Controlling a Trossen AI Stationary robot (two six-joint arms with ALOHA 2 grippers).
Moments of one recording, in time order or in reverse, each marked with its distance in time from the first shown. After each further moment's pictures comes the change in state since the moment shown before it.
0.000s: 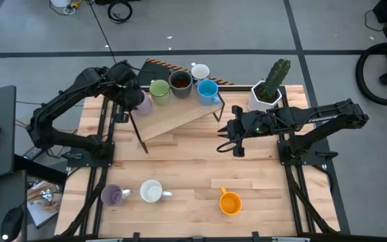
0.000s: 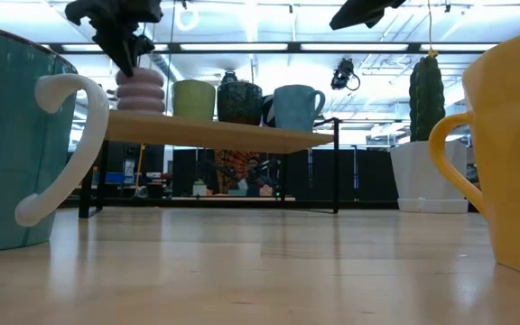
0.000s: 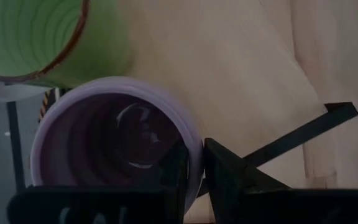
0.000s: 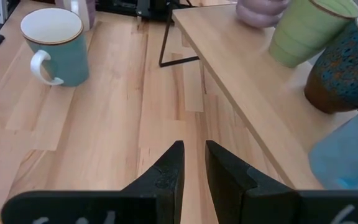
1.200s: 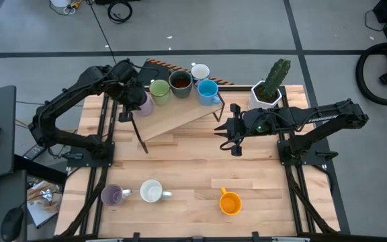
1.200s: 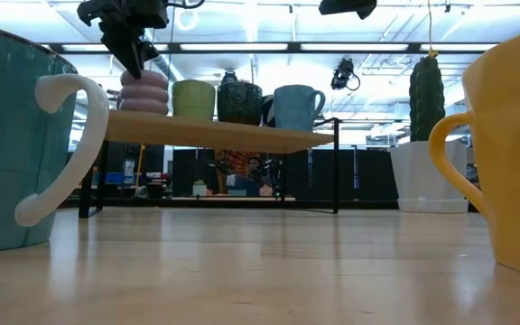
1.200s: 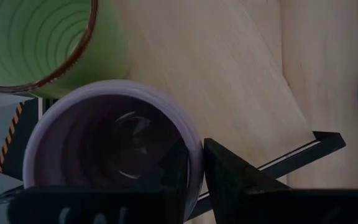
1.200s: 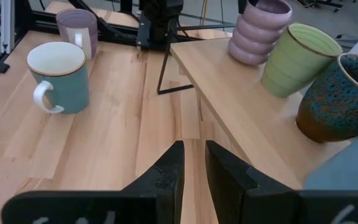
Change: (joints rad) left arm 0.022 0.038 0.001 0.028 0.072 -0.078; right arm -0.001 0.000 0.000 0.107 -0.001 -0.034
